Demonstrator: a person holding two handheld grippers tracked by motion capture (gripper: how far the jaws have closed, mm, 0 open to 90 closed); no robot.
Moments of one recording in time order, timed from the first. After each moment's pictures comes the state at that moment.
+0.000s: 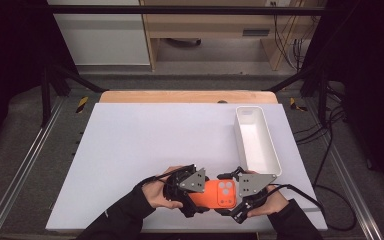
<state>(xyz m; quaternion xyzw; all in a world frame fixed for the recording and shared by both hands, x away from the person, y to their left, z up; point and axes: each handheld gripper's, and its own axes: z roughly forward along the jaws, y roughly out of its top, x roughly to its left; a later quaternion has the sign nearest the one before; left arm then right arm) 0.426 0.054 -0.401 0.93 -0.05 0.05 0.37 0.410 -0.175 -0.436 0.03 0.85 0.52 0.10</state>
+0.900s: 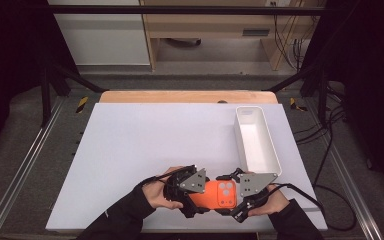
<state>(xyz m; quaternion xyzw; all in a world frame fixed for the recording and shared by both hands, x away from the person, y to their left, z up) 0.426 0.054 -0.402 0.93 -0.05 0.05 0.37 0.411 -0.176 -0.435 0.02 0.85 0.52 0.09</state>
